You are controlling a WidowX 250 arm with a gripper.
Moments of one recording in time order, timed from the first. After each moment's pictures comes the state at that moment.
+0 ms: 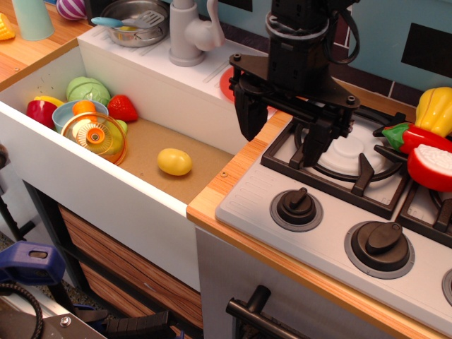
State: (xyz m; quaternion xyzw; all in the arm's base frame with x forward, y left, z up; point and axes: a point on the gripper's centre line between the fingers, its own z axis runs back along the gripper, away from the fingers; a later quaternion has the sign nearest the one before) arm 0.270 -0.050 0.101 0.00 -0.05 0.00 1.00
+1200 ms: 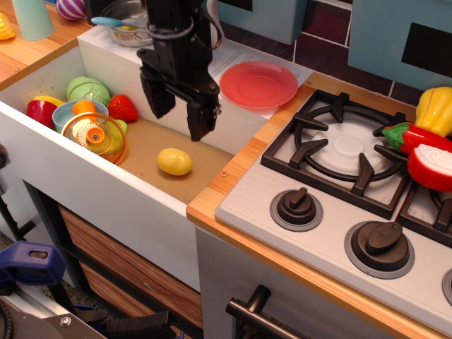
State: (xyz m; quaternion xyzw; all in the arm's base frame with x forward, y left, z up) arm 0.297 0.076 0.043 0.00 -0.07 -0.09 0.99
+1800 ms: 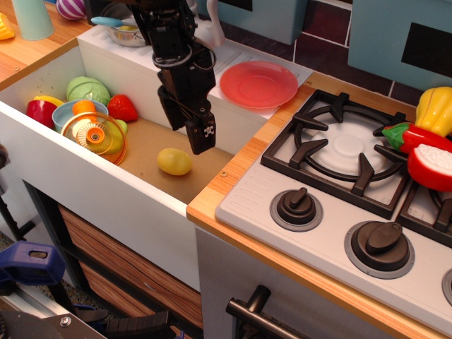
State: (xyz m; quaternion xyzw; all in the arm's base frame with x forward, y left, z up) arm 0.326 0.099 -0.004 -0.03 -0.08 -0.21 0.97
